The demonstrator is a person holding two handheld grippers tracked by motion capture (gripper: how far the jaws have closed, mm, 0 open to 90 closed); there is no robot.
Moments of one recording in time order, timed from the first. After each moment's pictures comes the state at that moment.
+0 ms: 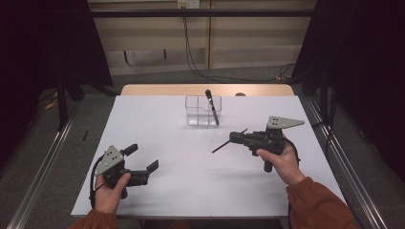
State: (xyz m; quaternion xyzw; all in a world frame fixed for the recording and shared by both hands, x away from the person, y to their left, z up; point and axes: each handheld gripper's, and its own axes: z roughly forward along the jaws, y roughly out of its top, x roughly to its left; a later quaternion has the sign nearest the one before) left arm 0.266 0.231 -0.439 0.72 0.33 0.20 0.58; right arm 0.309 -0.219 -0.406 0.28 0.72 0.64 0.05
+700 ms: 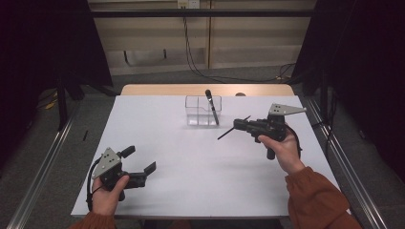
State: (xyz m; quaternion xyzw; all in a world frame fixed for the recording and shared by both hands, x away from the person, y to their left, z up) left arm 0.261 0.236 -0.440 0.72 0.34 0.21 0.57; right arm 0.338 -0.230 -0.393 0.31 0.72 0.61 0.08
